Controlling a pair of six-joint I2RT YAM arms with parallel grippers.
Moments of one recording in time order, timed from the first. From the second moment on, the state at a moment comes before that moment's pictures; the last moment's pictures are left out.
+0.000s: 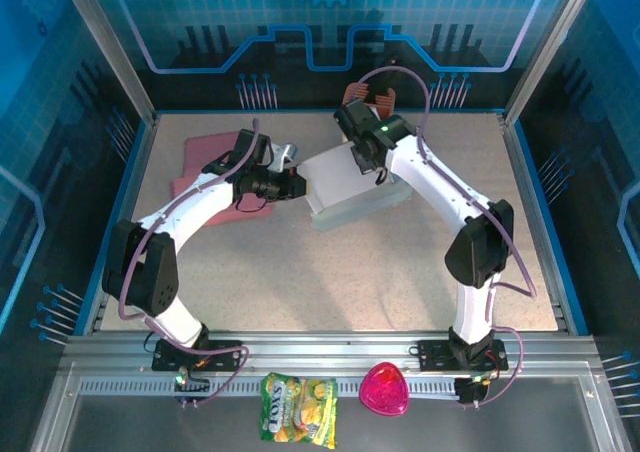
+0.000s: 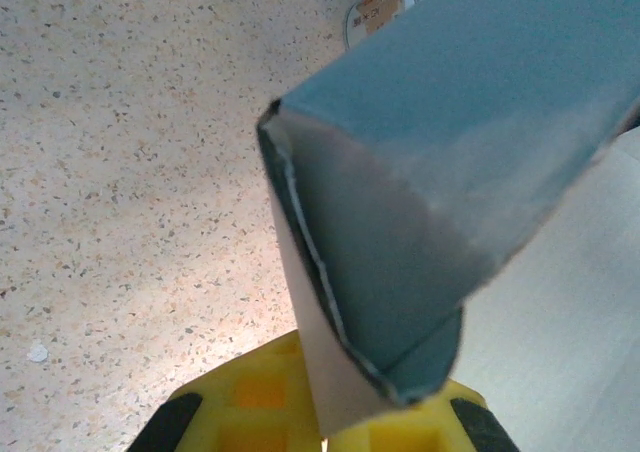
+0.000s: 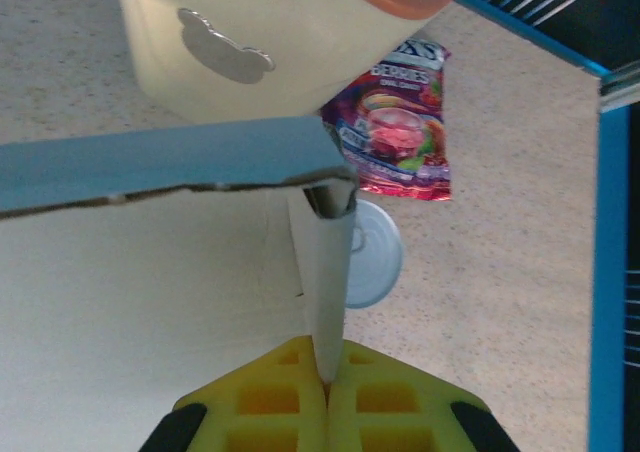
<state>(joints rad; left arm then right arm) -0.31 1.63 1.22 -0.46 0.62 -0.44 0.59 1.92 1.94 -1.16 0.62 0.21</state>
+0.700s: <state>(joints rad) -0.33 1.63 1.23 -0.47 0.59 -0.51 0.65 2.02 2.07 -1.31 0.73 0.24</state>
